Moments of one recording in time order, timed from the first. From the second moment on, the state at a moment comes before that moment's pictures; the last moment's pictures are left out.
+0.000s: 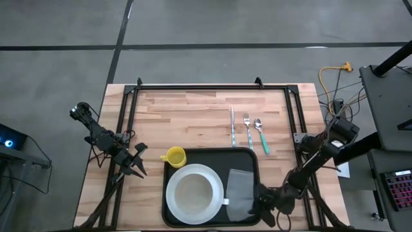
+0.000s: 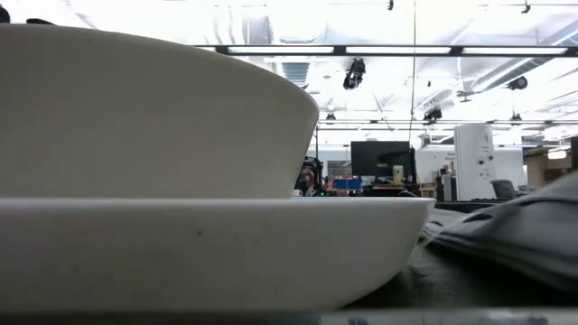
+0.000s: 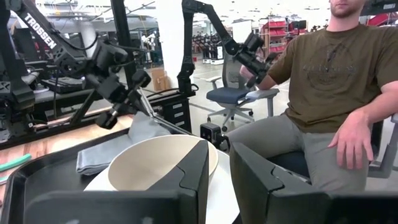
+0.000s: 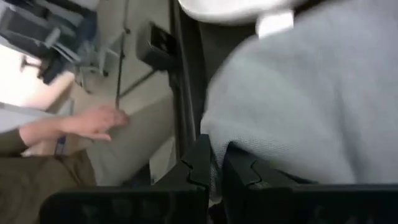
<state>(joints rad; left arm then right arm) -0.72 0.05 0.01 0.02 -0.05 0.07 0.91 1.66 0.63 0.41 0.34 1.20</state>
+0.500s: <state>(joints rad) -0.72 0.05 0.01 0.02 -0.05 0.07 0.92 1.66 0.63 0.28 0.33 1.10</state>
